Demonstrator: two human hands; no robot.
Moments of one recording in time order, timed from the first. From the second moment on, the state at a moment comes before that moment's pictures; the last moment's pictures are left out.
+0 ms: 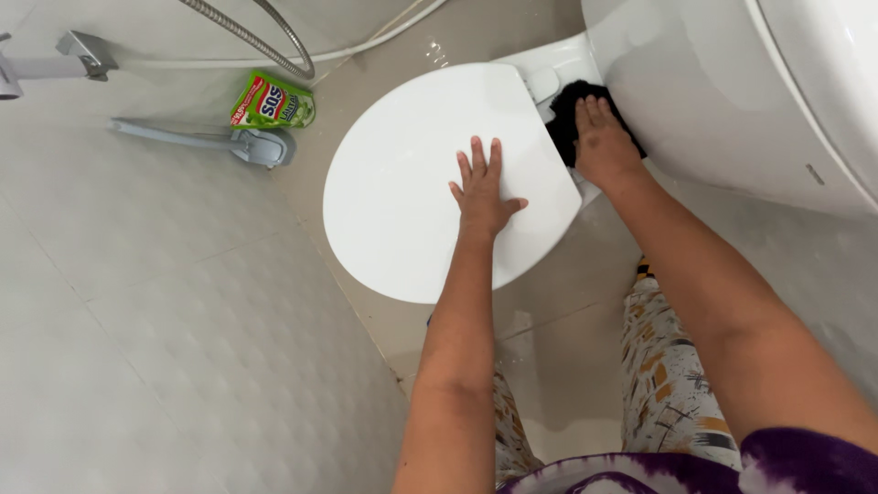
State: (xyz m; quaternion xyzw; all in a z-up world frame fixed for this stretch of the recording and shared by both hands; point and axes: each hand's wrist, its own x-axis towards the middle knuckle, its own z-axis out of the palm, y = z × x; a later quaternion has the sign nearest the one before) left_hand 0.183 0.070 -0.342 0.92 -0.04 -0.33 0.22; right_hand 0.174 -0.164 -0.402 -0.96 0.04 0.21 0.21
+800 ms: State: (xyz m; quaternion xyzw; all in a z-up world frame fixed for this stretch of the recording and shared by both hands) left_hand 0.182 0.068 -0.345 0.92 -0.04 -0.31 0.23; right_hand 0.169 -0.161 -0.416 -0.96 0.00 0.13 0.25
